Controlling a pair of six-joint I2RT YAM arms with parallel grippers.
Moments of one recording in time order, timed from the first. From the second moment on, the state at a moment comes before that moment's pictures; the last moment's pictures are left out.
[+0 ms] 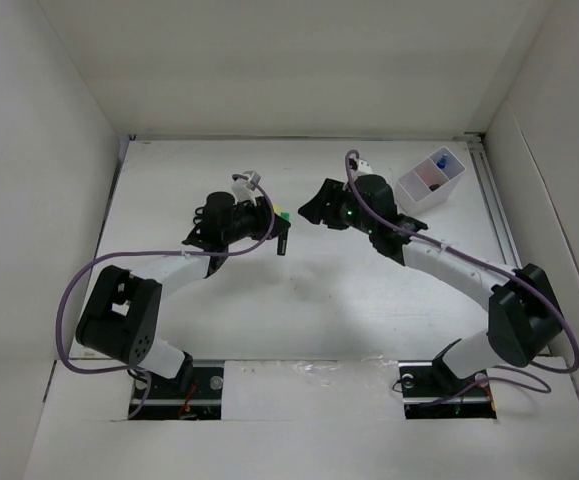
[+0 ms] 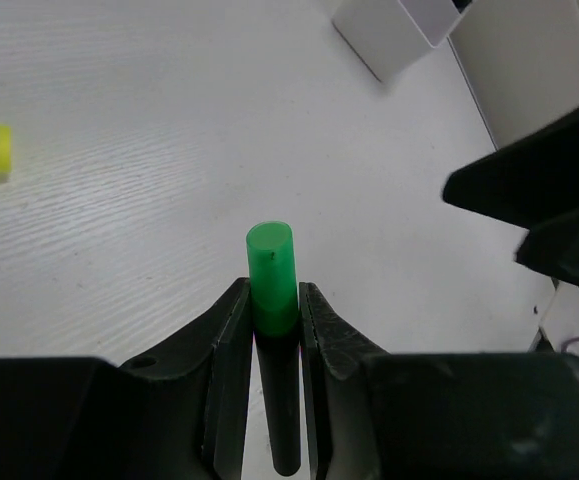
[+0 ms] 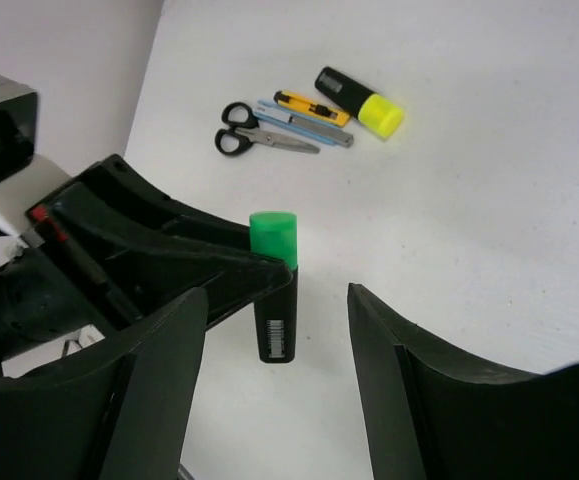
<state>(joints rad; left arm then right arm) -0.40 1.47 0.72 0.41 0.42 -0.55 0.64 1.47 1.03 0.09 -0.08 0.72</state>
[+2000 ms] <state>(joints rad) -0.46 1.40 0.70 0.49 0.45 -0.46 0.60 1.66 1.14 0.02 -0.22 0.94</state>
